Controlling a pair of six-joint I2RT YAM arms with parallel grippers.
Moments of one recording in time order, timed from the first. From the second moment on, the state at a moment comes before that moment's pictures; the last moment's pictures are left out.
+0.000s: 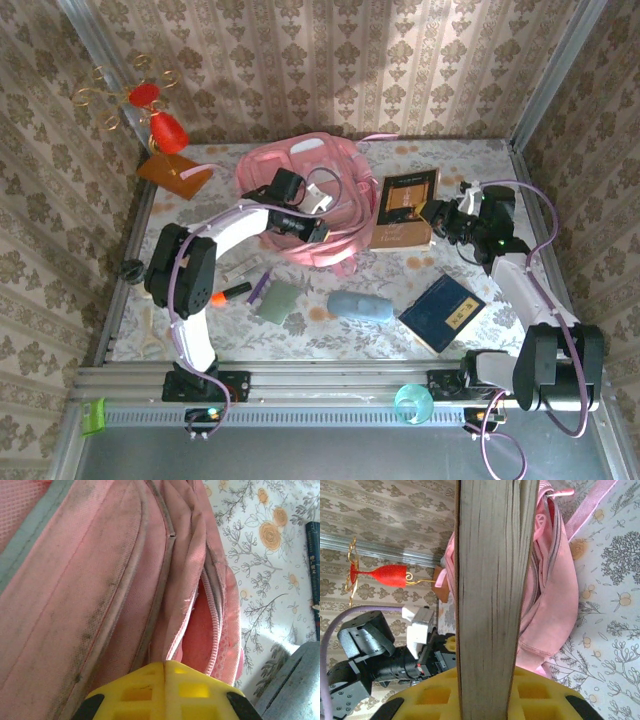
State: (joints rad) left arm -0.53 1.87 1.32 -0.48 0.55 0.08; right arm -0.08 1.22 0.76 -0.06 -0.74 0.82
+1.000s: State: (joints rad) left arm -0.52 1.69 1.33 -0.38 0.37 -0.12; right arm 0.09 1.21 0.60 0.07 -0.82 0.92
